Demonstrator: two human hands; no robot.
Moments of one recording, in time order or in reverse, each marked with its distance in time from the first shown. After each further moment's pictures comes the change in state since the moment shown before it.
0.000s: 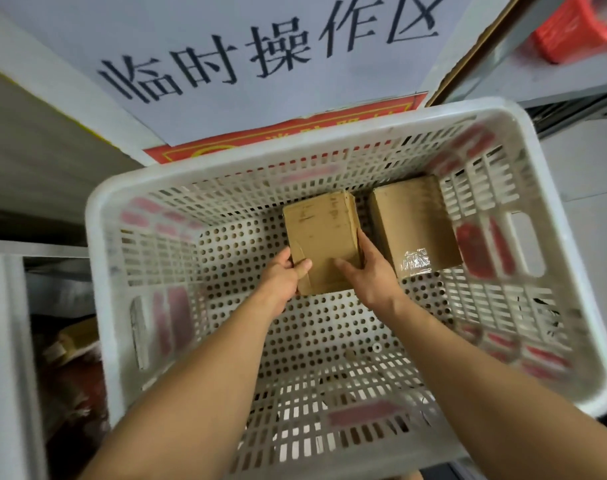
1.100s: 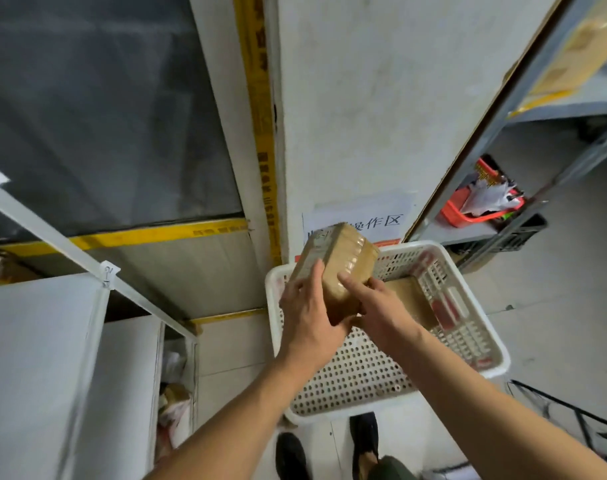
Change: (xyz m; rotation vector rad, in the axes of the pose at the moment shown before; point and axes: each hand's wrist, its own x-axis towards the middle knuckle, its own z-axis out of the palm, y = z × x) left_hand -0.453 0.085 -0.125 0.695 0.404 1.086; right_hand -0.367 -0.283 0.036 0.725 -0.133 -0.286
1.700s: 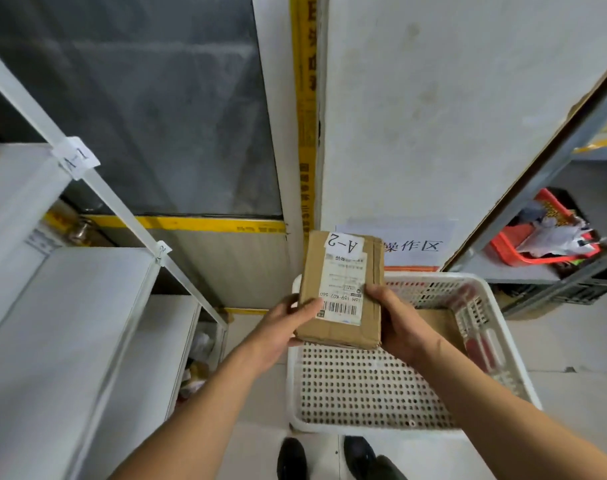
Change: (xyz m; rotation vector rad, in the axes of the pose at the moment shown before) left_hand -0.007 -0.018 -0.061 -0.789 -0.237 -0.645; right_hand 0.032 -0.005 -0.035 0.106 -0.347 0.206
